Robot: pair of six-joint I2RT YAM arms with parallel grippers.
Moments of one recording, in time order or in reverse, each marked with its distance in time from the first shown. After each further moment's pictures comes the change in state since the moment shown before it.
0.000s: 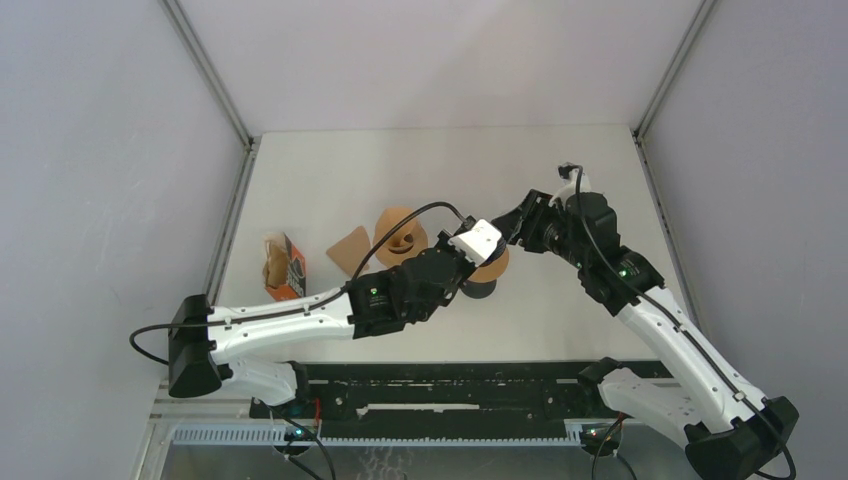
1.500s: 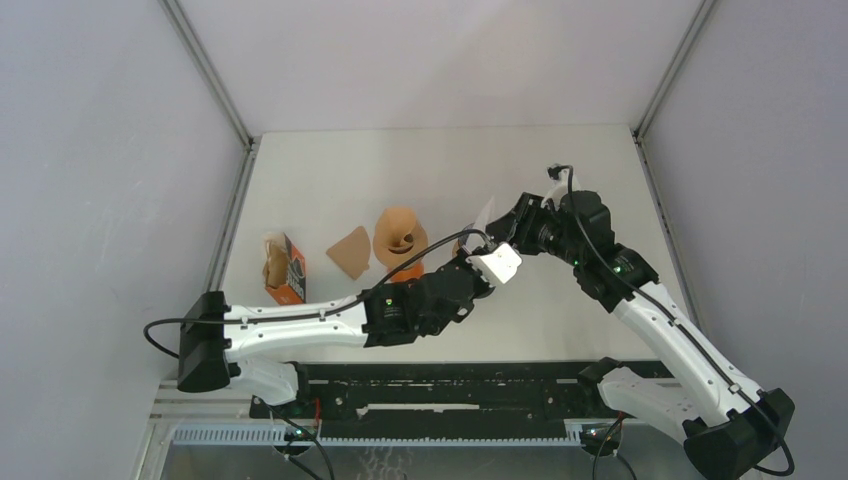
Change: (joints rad) left arm -0.068 0.059 0.001 0.000 -0.005 0.080; right arm 0.005 0.030 -0.002 0.009 -0.087 -0.008
